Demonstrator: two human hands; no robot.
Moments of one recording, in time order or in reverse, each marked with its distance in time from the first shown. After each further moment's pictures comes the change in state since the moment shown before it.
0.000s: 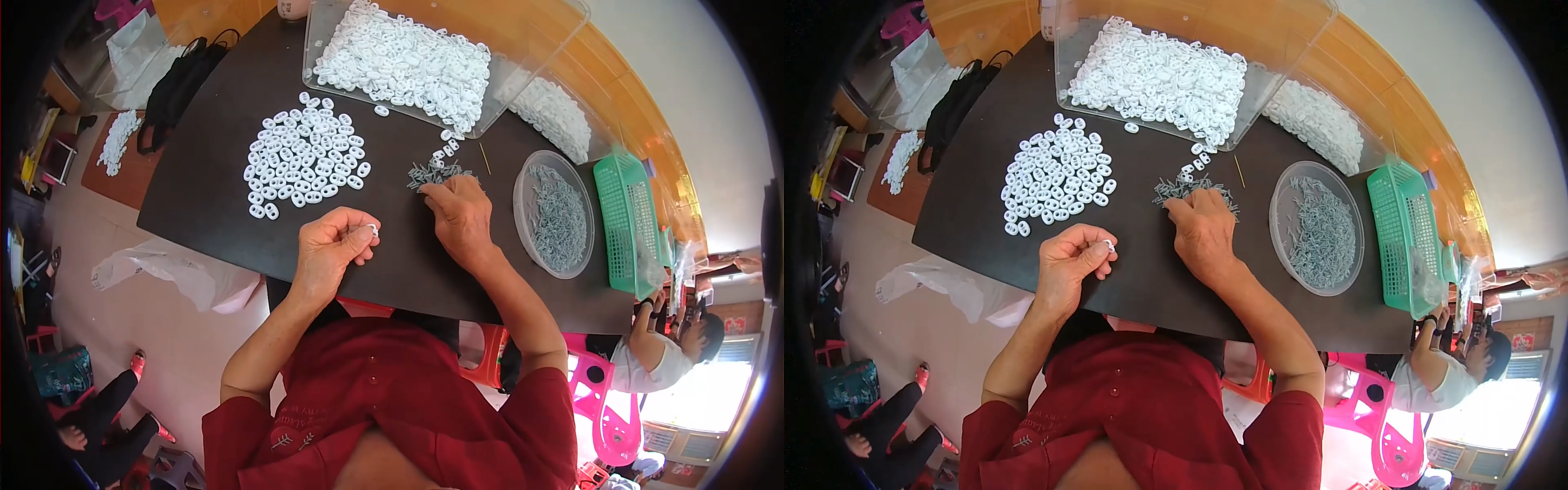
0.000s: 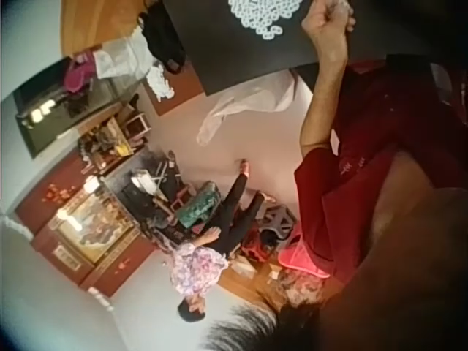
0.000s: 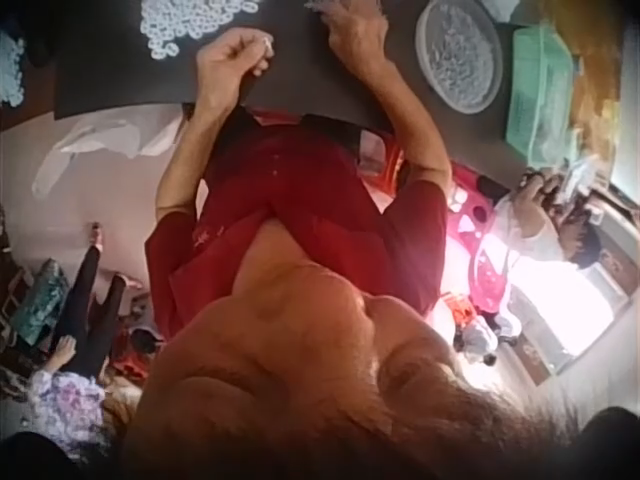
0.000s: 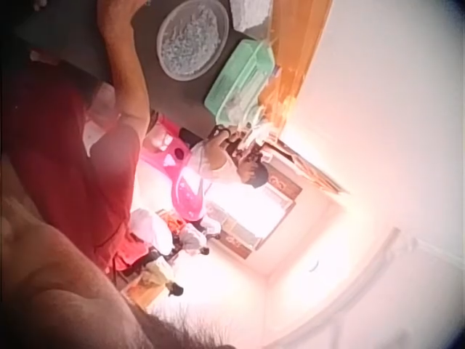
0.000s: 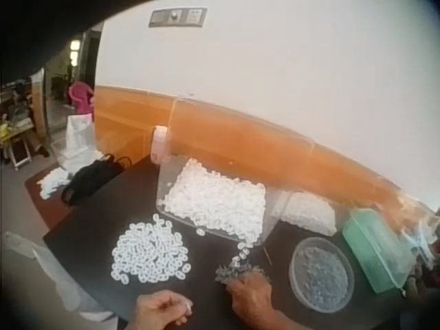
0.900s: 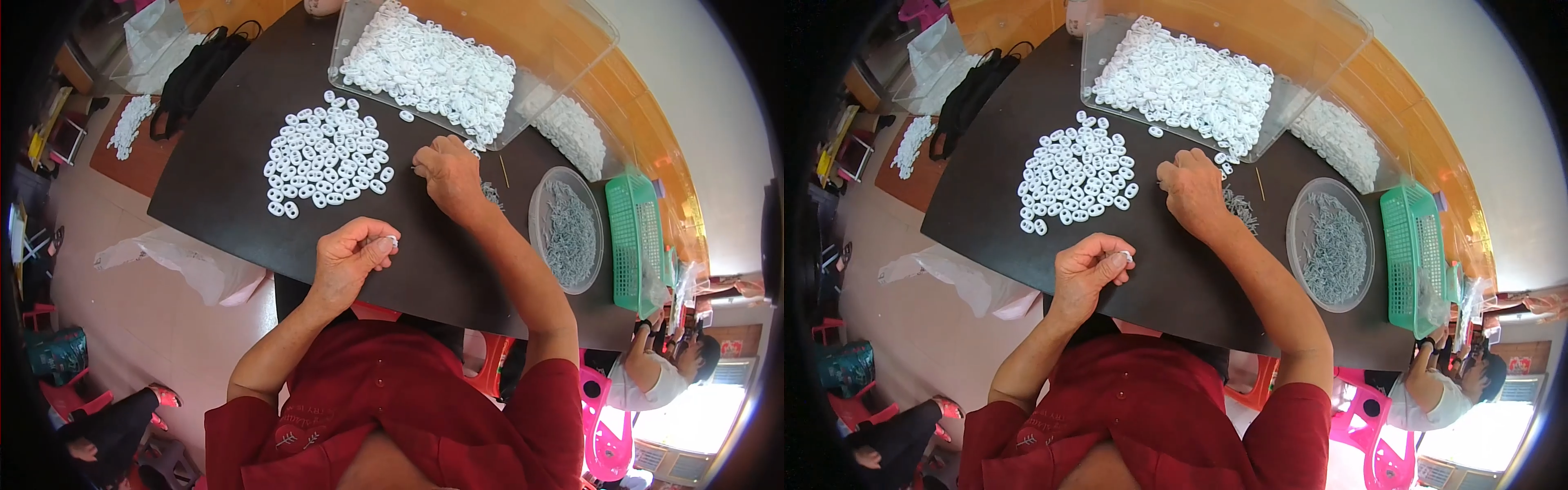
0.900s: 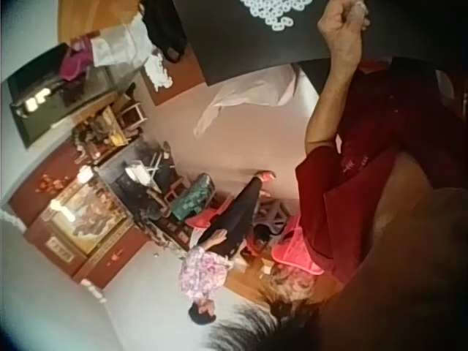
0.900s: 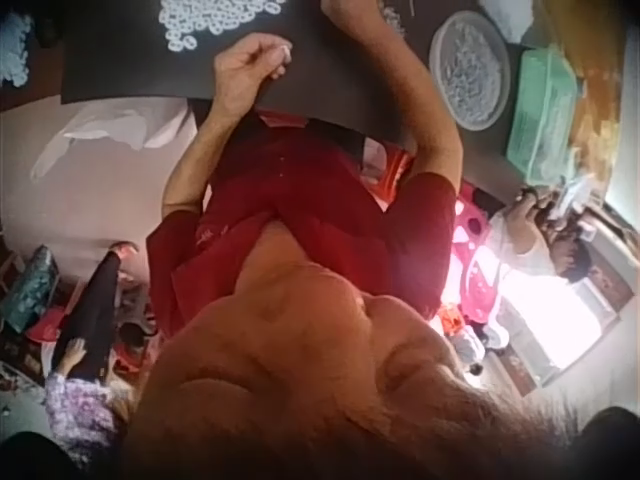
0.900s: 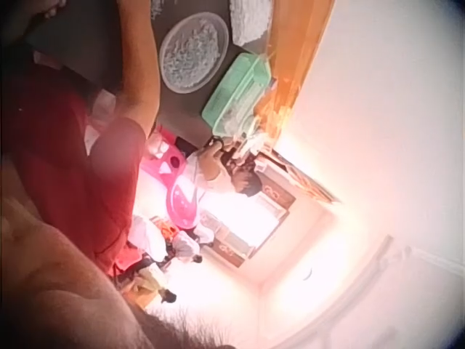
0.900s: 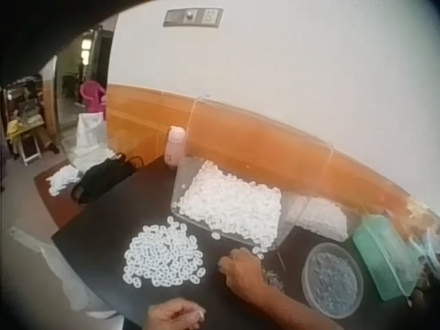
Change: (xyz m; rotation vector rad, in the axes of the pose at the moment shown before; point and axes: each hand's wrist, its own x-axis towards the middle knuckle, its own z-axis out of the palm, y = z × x) left_hand -0.006 -0.009 -0.004 -0.033 -0.029 0.082; right_hand 0.066 0.010 0.043 0.013 -0.093 -0.162
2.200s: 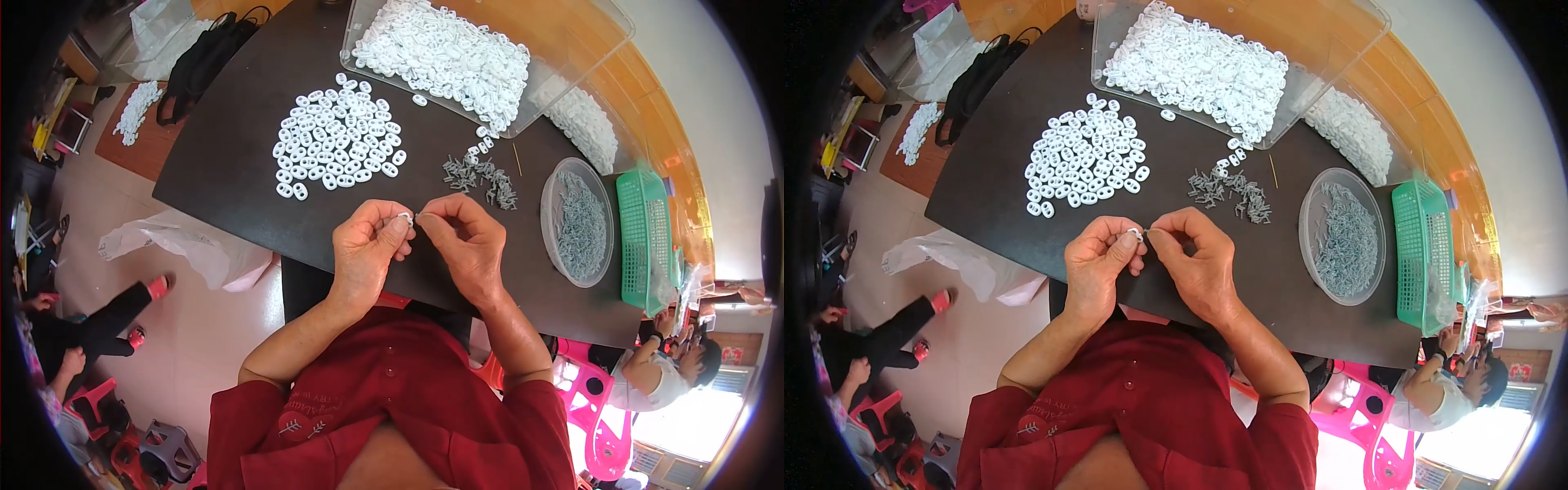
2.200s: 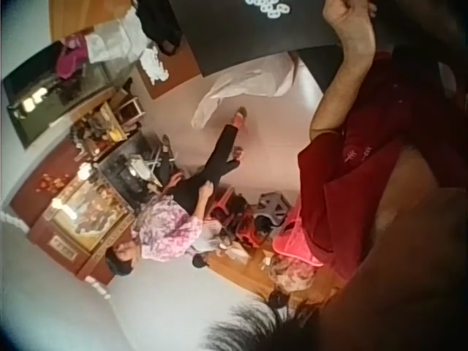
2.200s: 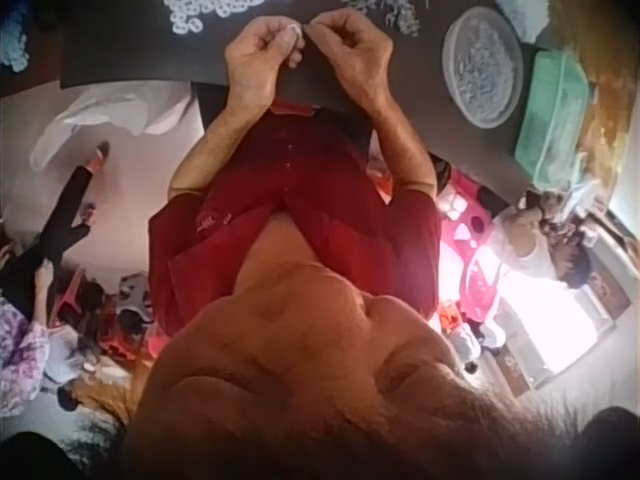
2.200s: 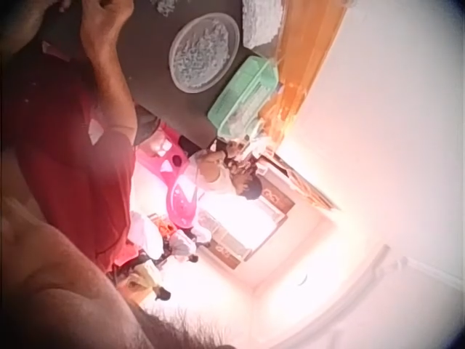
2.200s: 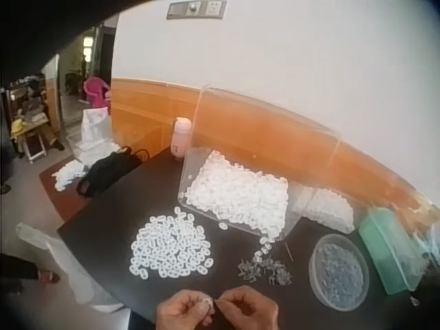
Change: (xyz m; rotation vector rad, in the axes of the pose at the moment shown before) left_hand -0.007 0.006 0.023 -0.142 0.165 0.003; right_hand -0.060 -0.099 -0.056 1.087 0.065 0.639
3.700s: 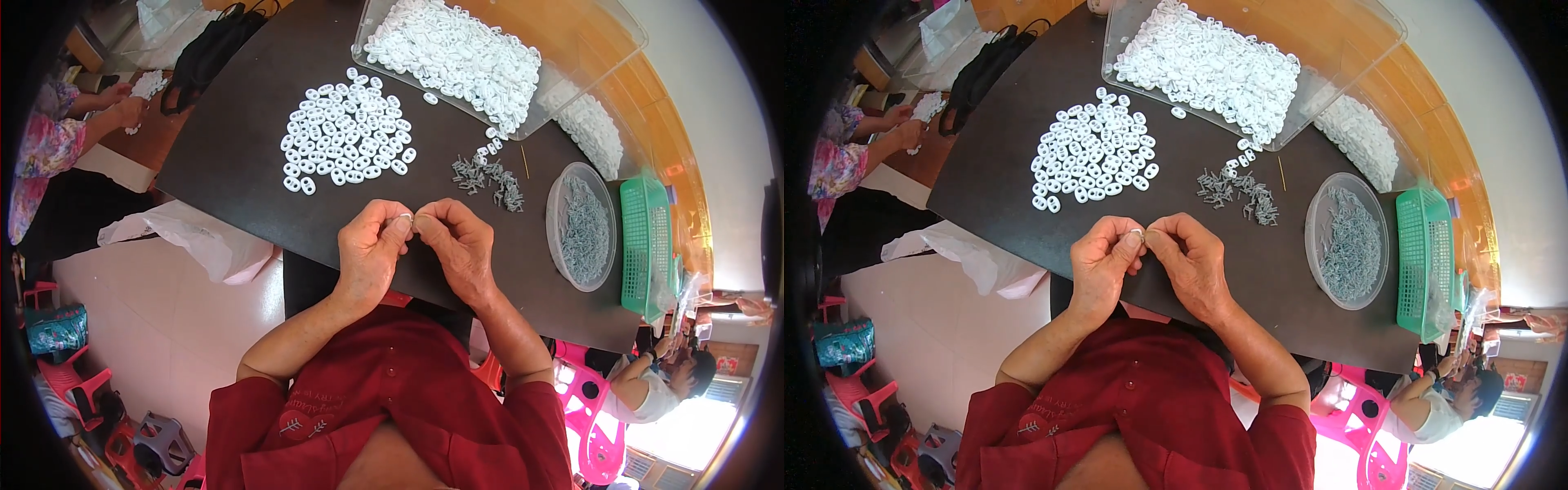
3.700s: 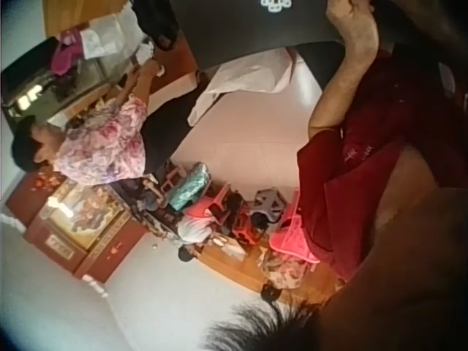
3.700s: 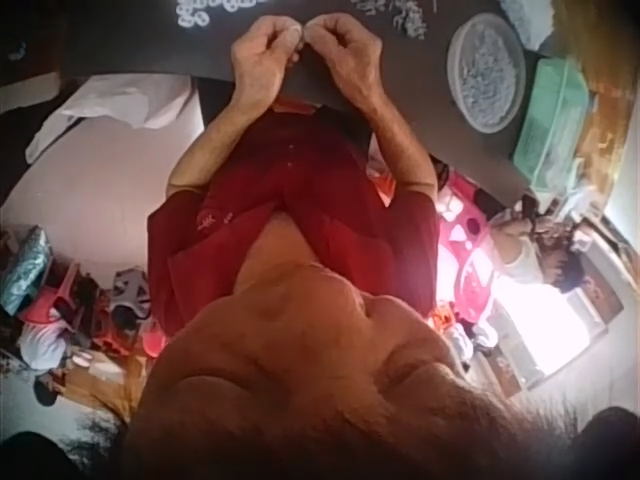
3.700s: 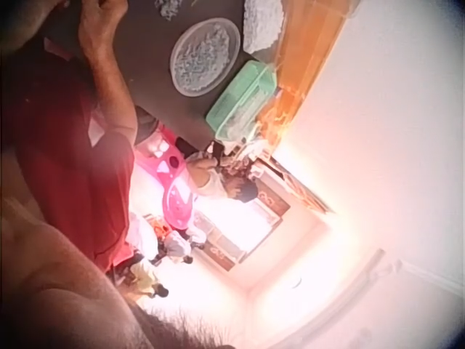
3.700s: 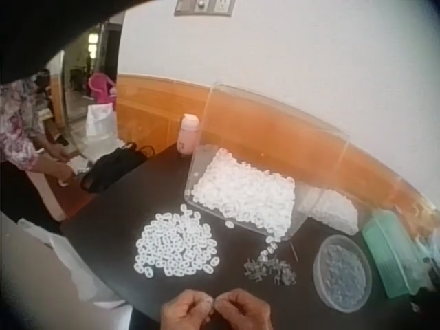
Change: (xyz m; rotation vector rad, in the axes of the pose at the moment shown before) left_hand -0.003 -0.001 -0.003 0.205 0.055 0.095; right_hand 0.001 0.010 0.009 0.025 -0.107 0.078
